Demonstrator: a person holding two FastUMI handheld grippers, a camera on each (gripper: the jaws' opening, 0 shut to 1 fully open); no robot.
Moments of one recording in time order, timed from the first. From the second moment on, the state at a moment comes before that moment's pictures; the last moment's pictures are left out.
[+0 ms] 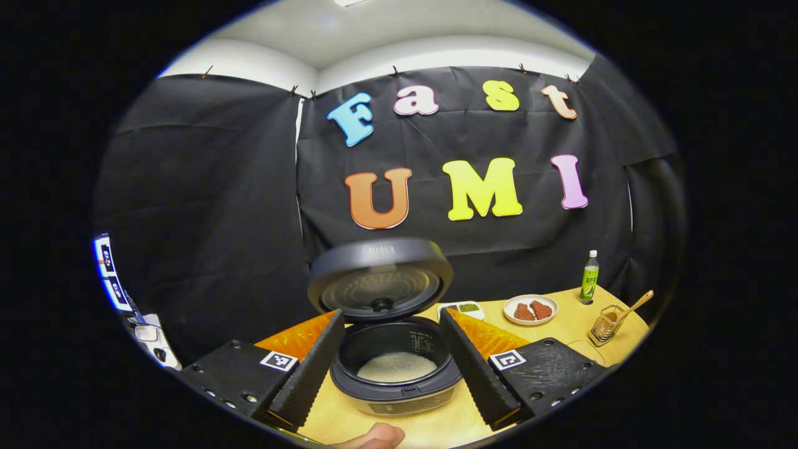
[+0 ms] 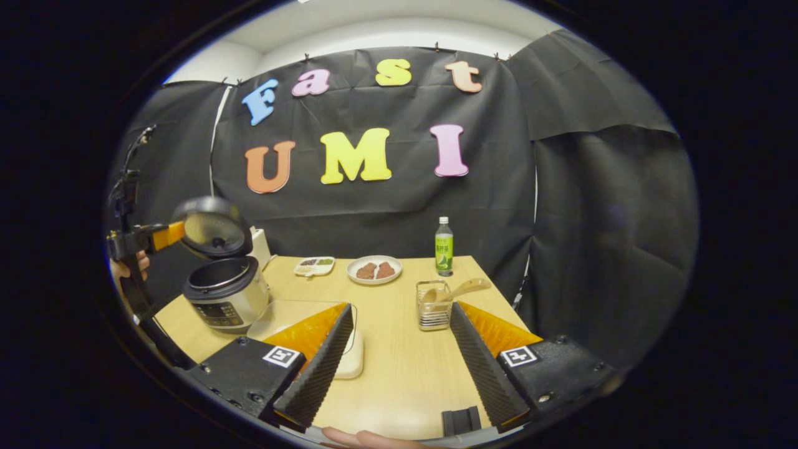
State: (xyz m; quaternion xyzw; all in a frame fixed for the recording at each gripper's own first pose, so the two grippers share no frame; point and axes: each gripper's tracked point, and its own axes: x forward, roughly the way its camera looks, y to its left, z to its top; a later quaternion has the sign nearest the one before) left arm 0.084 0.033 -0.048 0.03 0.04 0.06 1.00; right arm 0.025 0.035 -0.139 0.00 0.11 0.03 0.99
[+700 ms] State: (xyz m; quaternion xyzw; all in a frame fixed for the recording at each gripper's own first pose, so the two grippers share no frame) left arm 0.001 0.044 -0.019 0.01 0.01 0.05 1.00; right arm 0.077 0.004 -0.182 0.04 0.11 0.03 0.99
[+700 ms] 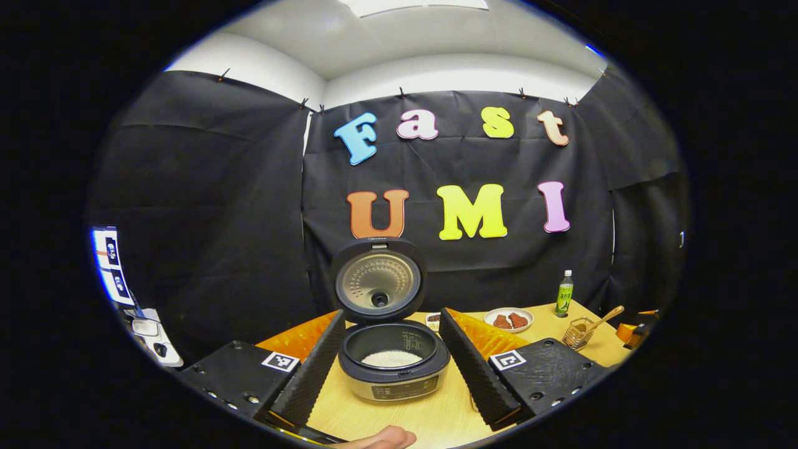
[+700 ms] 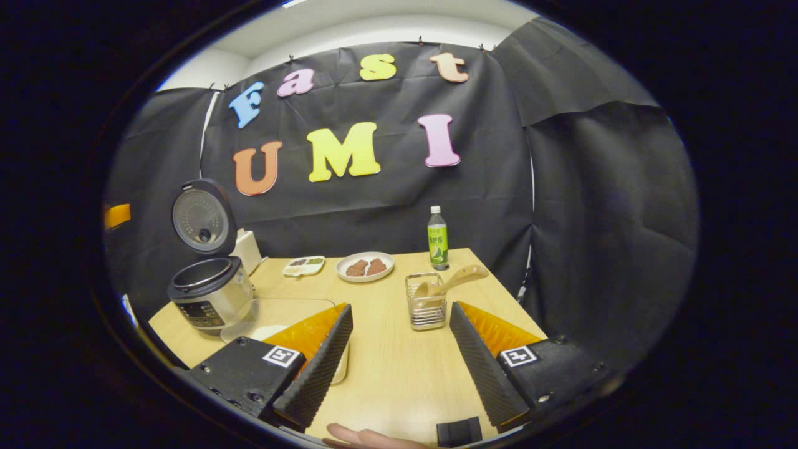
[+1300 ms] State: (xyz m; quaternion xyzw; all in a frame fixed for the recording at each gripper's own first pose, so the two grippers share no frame) left arm -0.059 0.007 -0.015 0.03 -0.03 0.00 1.00; right arm 0.196 -0.049 -0.230 0.08 0.08 -0.03 0.99
